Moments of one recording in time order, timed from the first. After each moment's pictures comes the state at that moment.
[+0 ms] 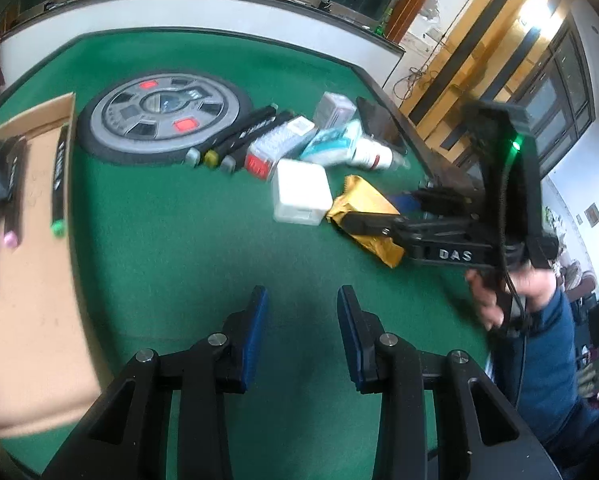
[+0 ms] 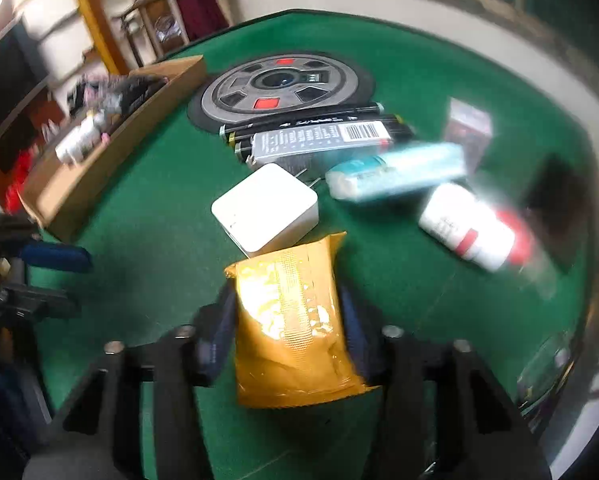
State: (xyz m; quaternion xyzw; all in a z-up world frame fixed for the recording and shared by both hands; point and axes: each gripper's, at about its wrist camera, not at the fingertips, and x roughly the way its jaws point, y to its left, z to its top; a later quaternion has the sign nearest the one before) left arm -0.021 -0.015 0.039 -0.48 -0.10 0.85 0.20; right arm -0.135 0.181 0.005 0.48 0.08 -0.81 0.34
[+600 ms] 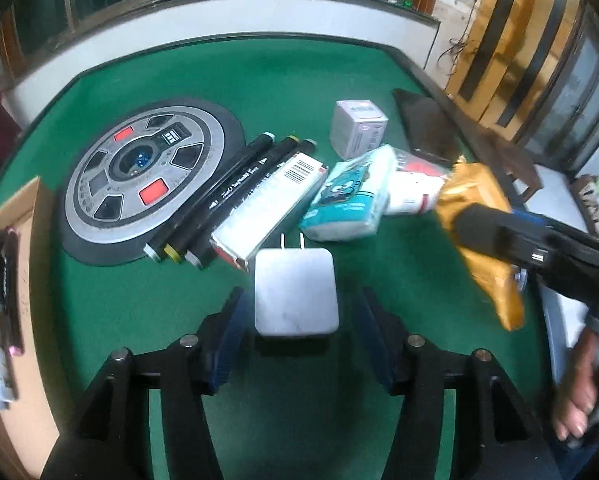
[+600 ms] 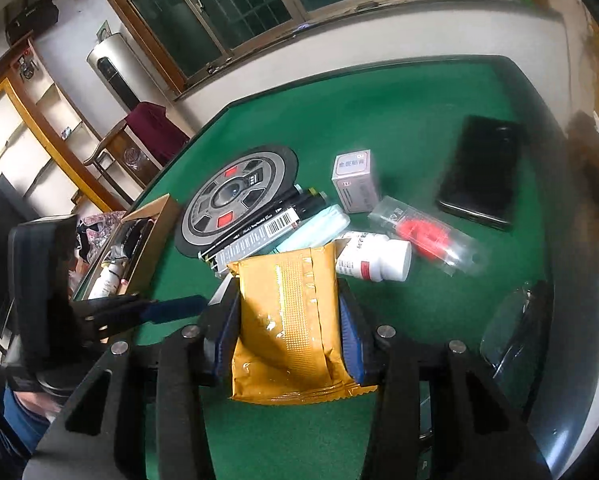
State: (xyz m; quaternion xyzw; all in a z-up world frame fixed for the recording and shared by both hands) left arm -0.109 0.060 0.025 -0.50 0.01 0.86 0.11; right arm -0.147 0.246 0.041 0.42 -0.12 -0.85 0.29
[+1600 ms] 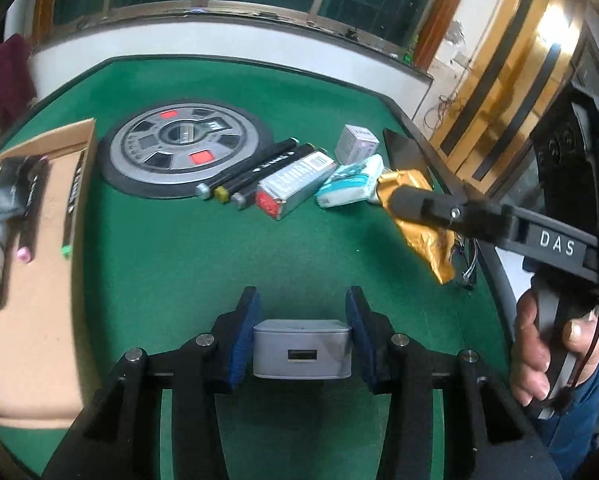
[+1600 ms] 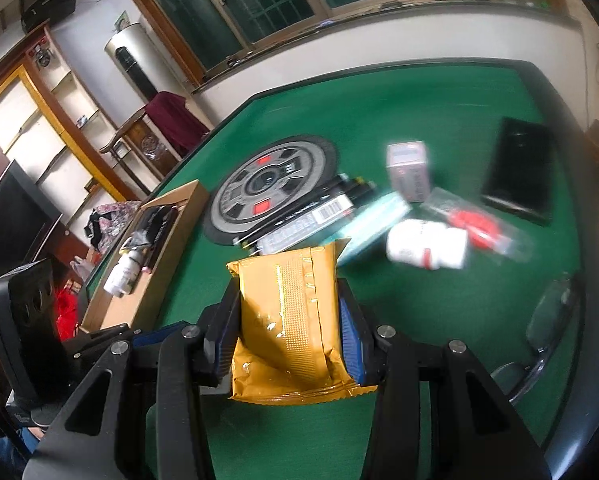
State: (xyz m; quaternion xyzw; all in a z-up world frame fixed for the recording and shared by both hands) left arm -0.024 -0.008 0.041 -0.43 -0.10 0.89 0.13; right arm -0.126 0.206 0.040 0.42 -0.11 -0.84 0.32
